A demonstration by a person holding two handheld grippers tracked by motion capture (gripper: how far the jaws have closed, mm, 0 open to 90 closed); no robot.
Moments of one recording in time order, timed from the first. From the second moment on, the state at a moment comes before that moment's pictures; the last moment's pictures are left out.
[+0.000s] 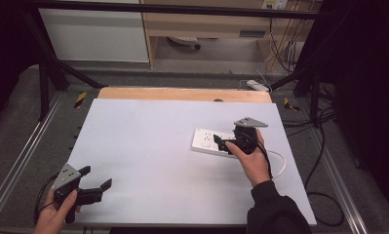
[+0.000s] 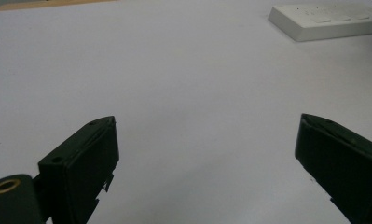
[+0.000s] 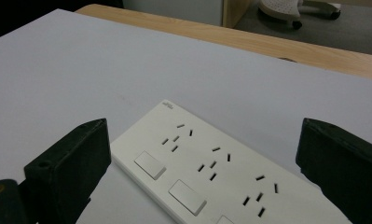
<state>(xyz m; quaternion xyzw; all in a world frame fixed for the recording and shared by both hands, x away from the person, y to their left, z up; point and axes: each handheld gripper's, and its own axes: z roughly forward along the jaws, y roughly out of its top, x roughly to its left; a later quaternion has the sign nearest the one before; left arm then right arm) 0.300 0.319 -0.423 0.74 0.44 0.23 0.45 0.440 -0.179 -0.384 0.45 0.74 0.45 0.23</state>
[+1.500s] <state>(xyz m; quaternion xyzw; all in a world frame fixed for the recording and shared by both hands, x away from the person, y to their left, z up) 0.299 0.320 -0.422 0.73 0.45 0.23 0.46 0.372 -0.285 -0.361 0.48 0.68 0.47 0.30</state>
